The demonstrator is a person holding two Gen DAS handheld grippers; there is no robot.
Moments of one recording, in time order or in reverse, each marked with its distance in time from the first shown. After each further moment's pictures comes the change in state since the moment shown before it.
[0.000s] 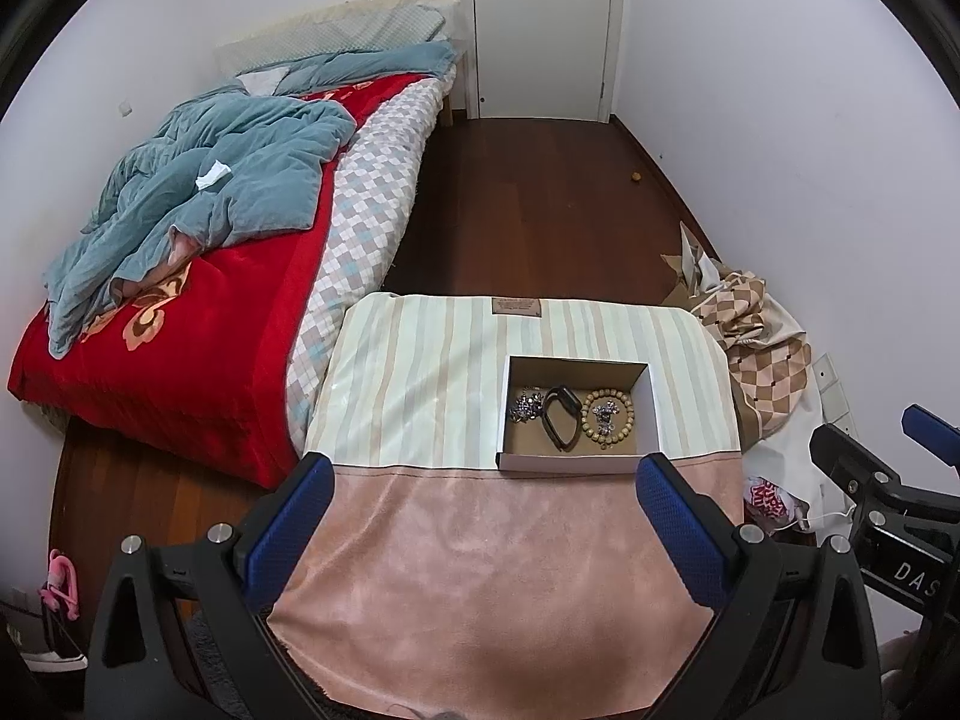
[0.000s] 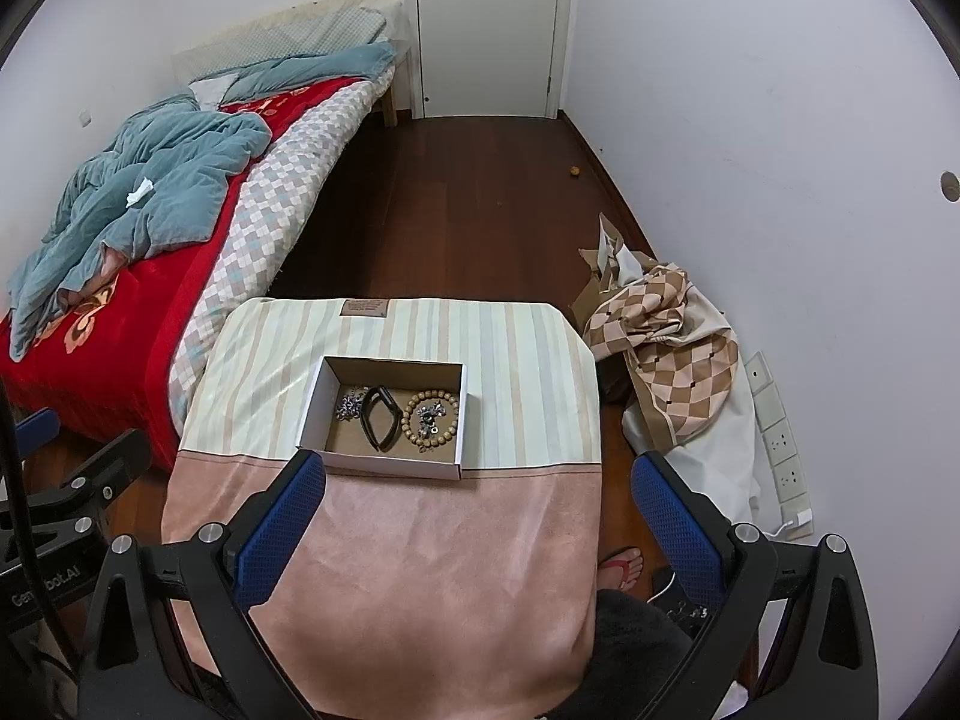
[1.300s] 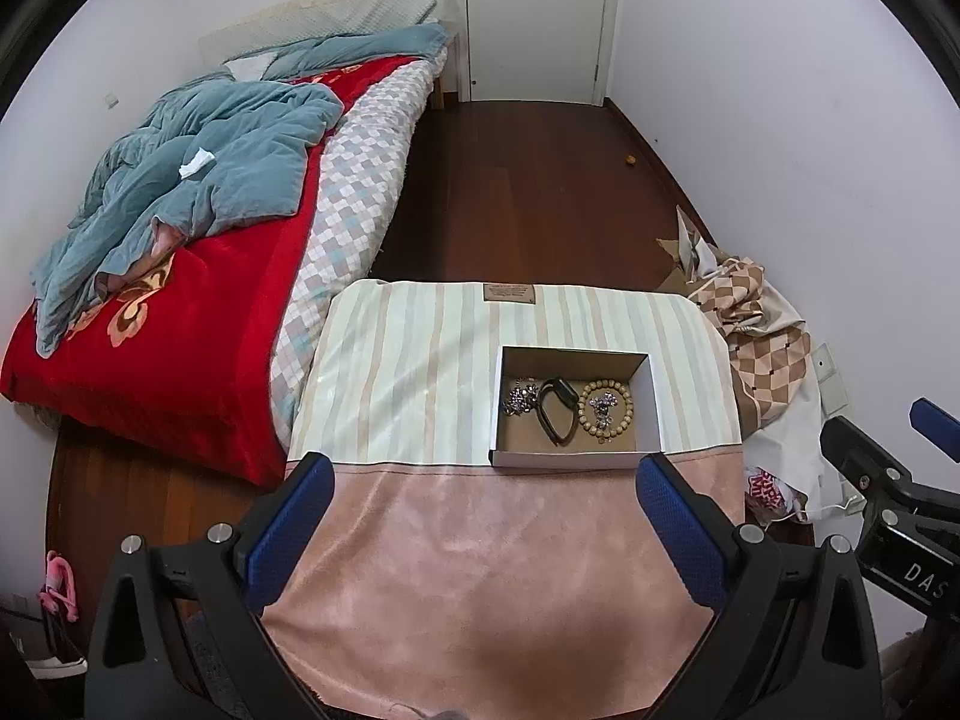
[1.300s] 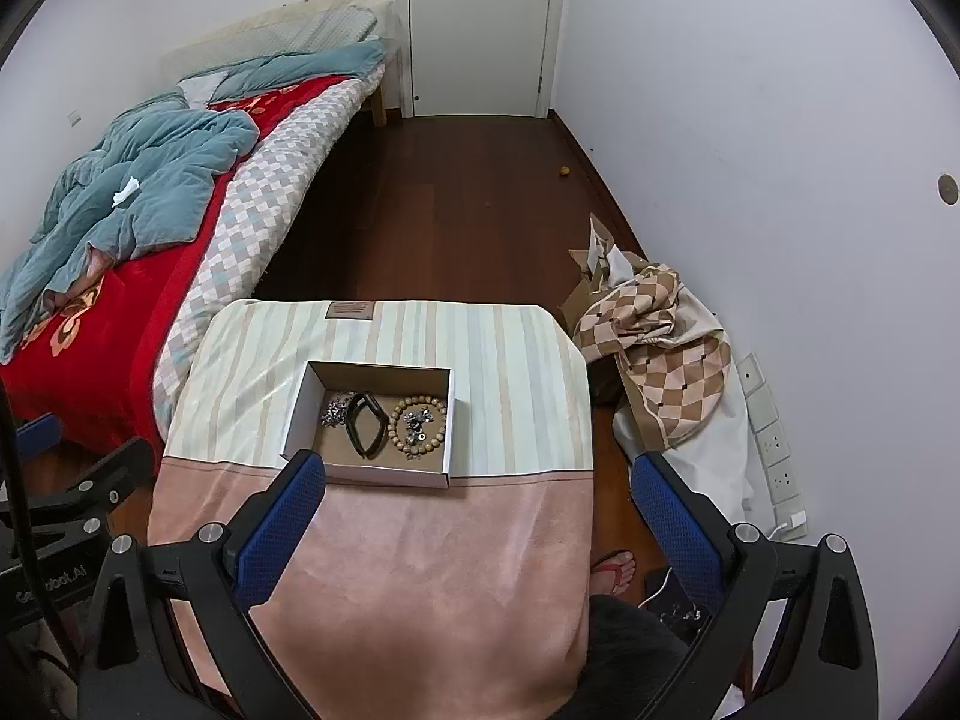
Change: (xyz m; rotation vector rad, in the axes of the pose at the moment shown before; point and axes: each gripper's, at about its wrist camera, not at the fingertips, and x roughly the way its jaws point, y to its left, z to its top) left arm 0.019 0.000 0.006 0.007 0.042 -0.022; right arm 0.014 -0.001 0.004 0.006 -0.001 -0.029
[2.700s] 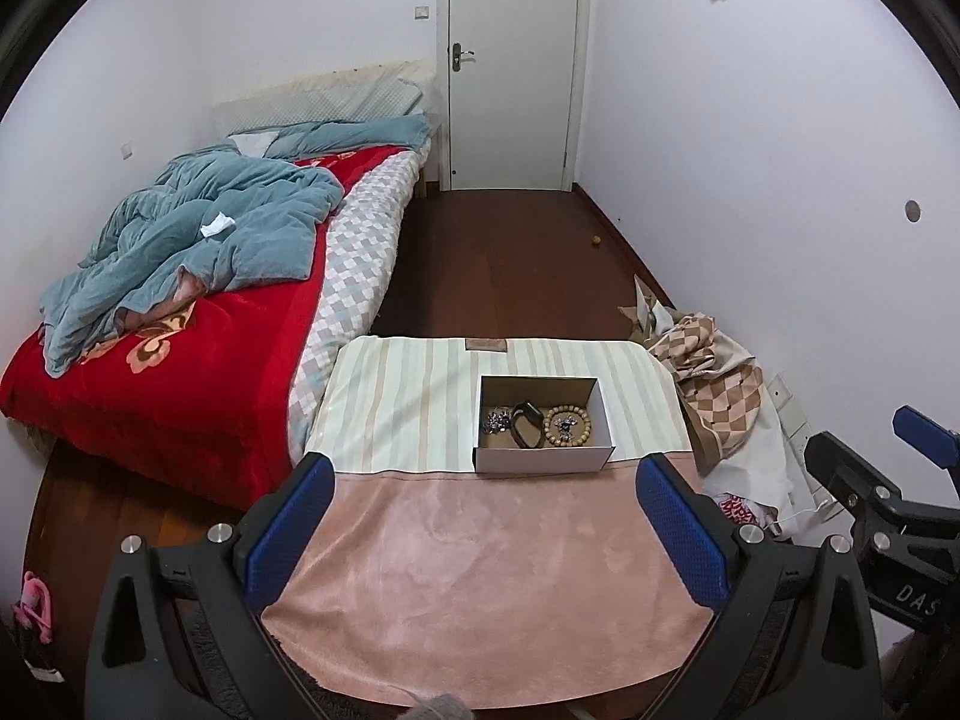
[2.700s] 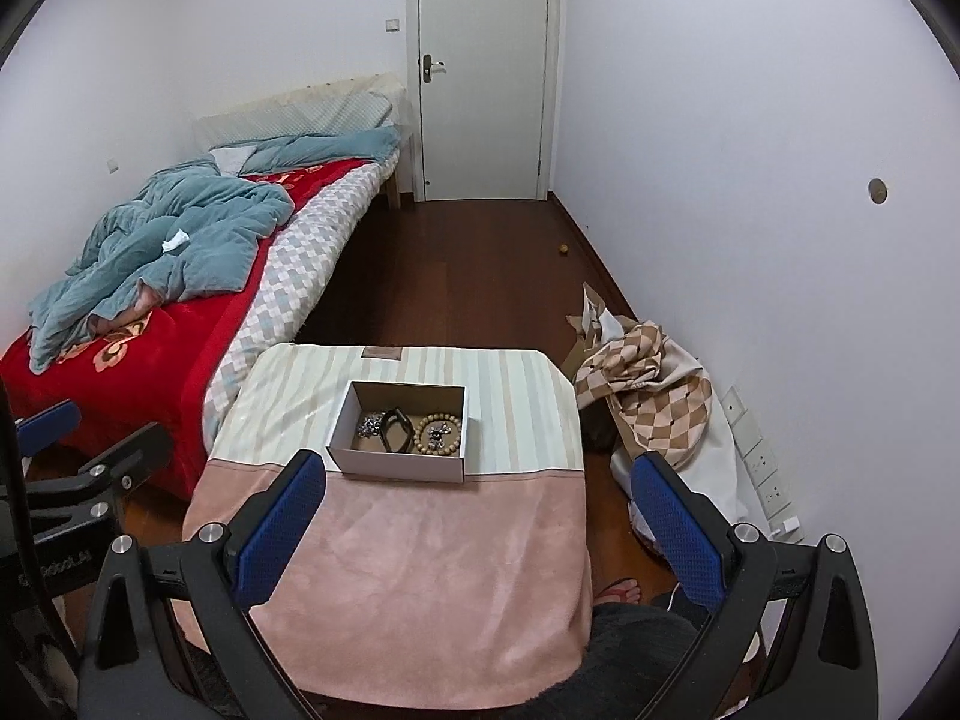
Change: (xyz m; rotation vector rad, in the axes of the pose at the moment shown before) left arm -0.100 0.007 -0.079 0.019 -0.243 -0.059; right arm -0.134 -0.004 -0.096 0.008 -0.234 0.029
